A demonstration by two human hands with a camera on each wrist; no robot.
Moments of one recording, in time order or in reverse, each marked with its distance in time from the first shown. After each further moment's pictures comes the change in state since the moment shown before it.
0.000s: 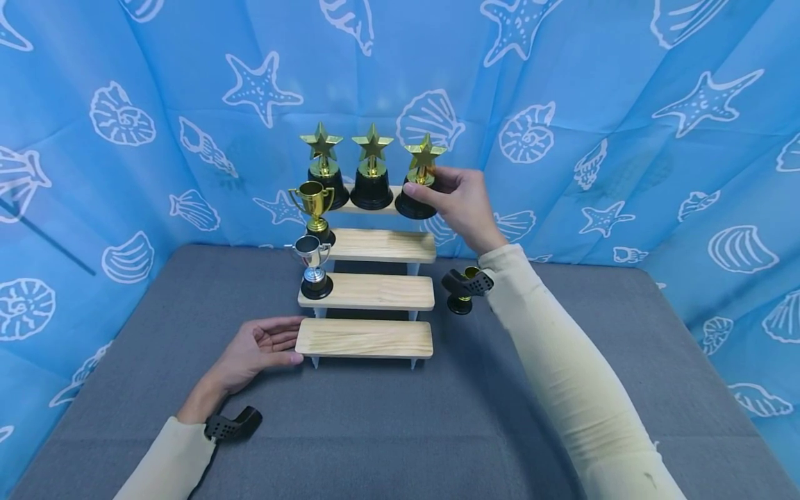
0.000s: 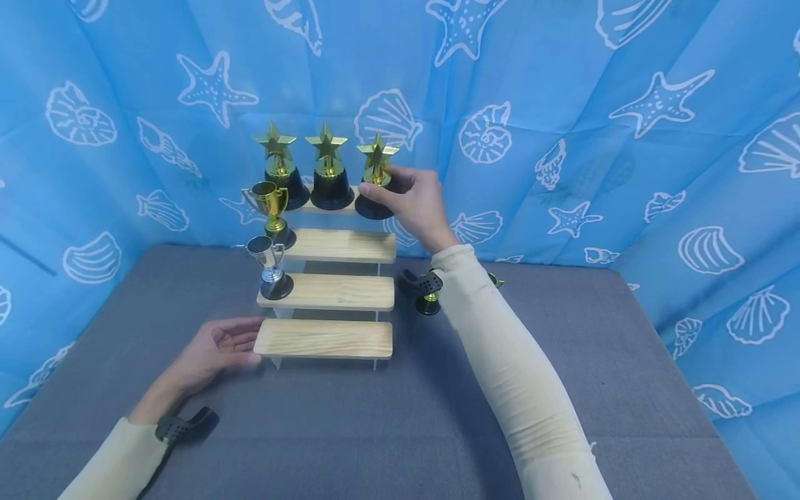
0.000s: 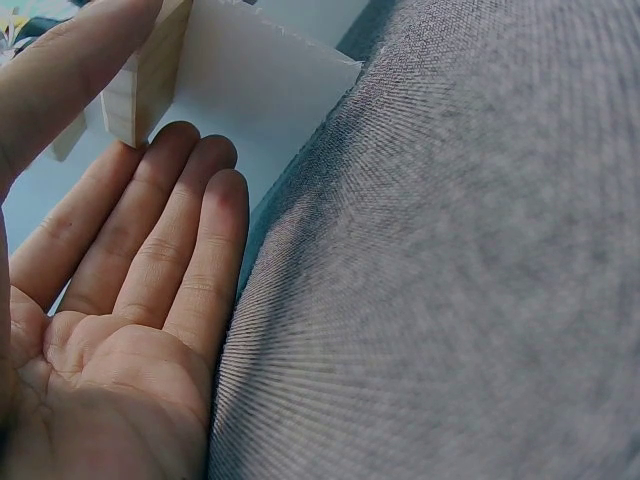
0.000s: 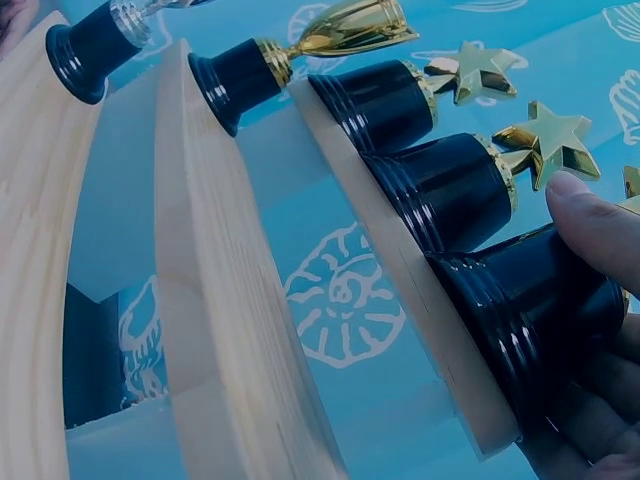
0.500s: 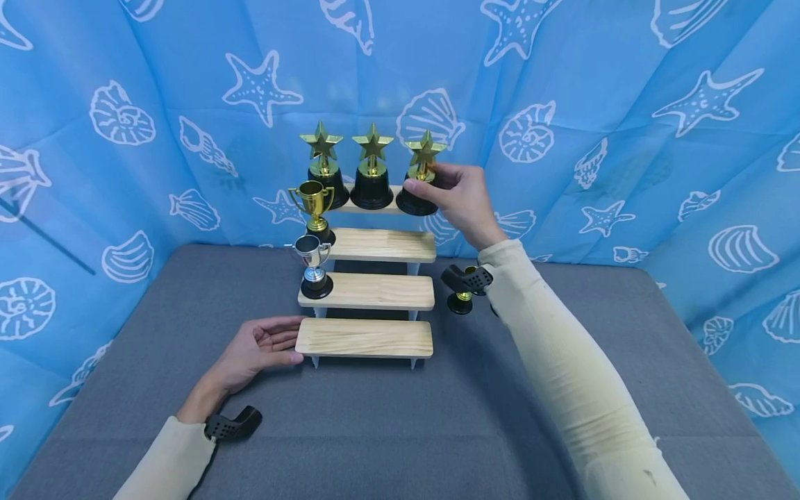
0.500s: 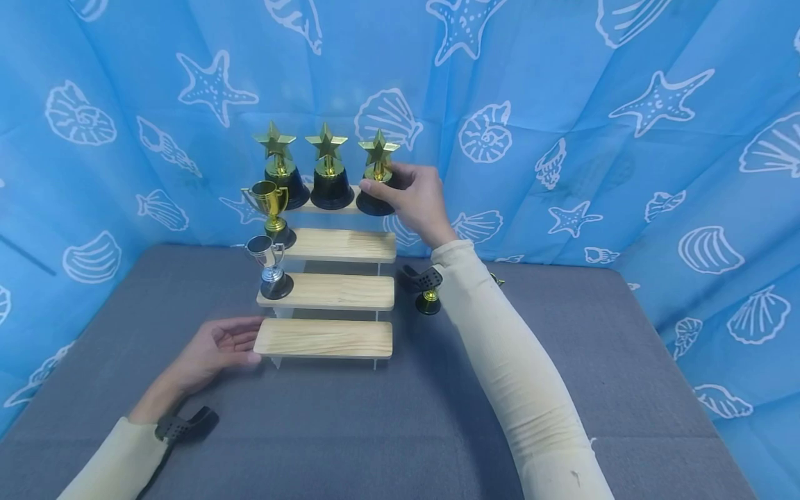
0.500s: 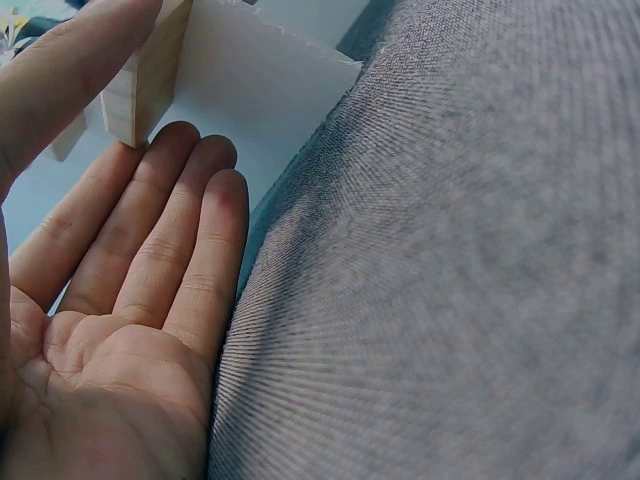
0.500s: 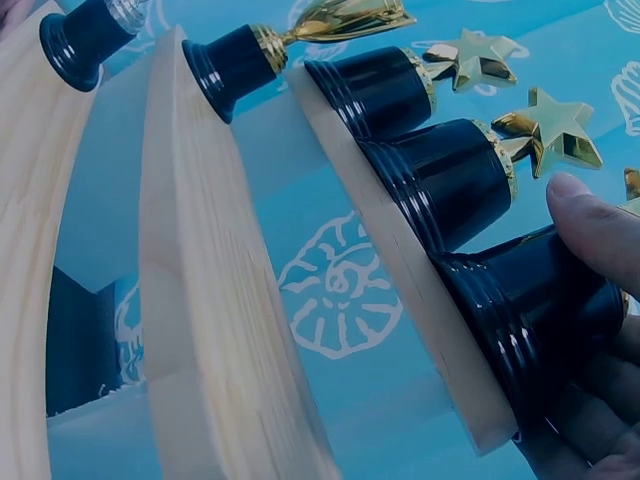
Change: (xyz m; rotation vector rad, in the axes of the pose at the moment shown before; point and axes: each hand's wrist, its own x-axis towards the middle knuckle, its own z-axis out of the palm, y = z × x) left_hand 0.001 -0.002 -0.002 0.016 0.025 -0.028; right_hand 0.006 0.000 0.000 -0.033 0.009 0.023
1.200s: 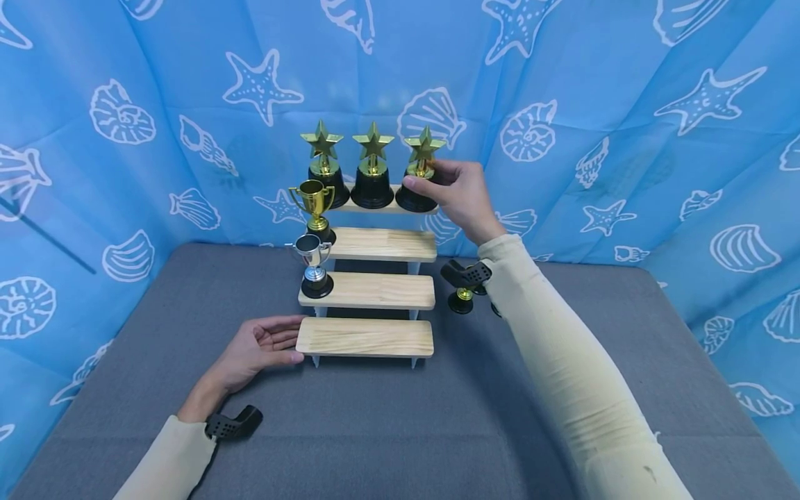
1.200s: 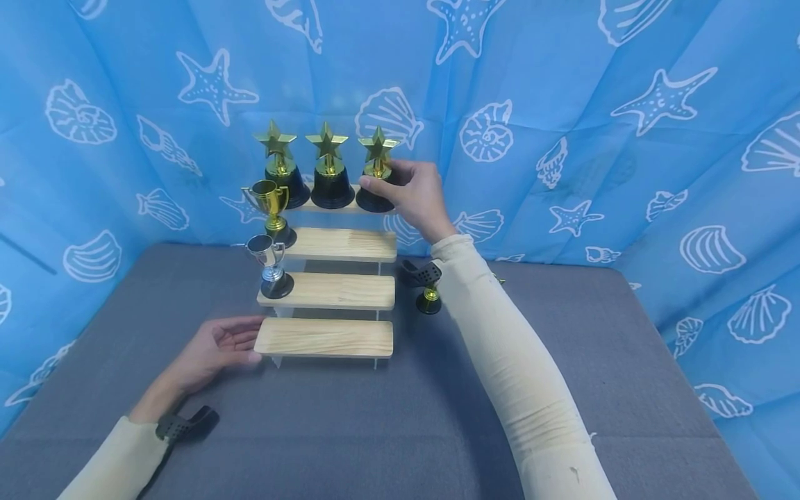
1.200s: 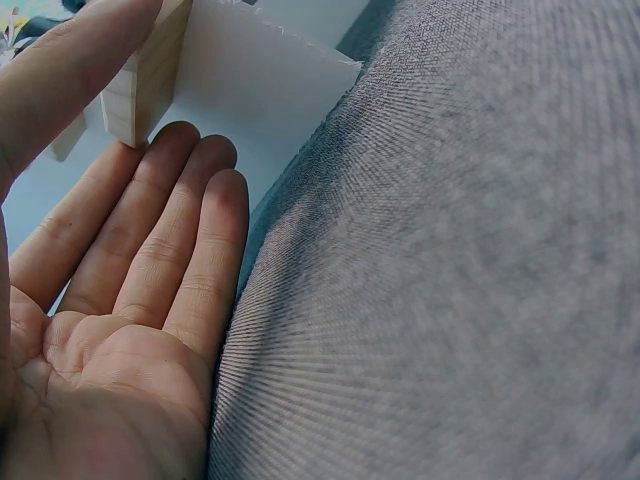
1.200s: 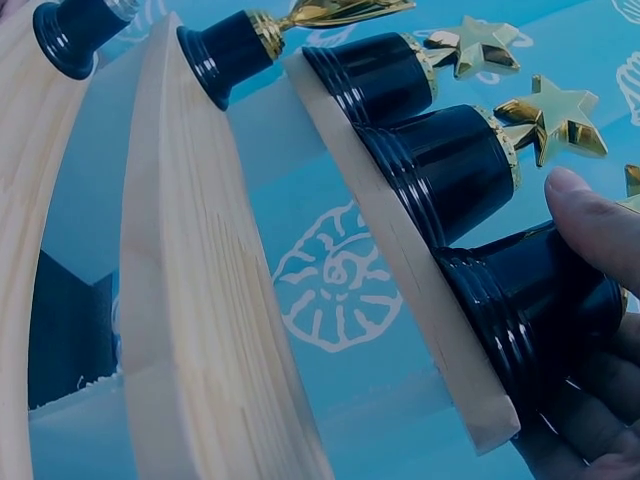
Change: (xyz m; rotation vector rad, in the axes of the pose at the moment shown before) left_hand -0.001 -0.001 -0.002 -0.006 -0.010 0.008; right_hand 0.006 0.000 0.000 0.012 -0.016 0.012
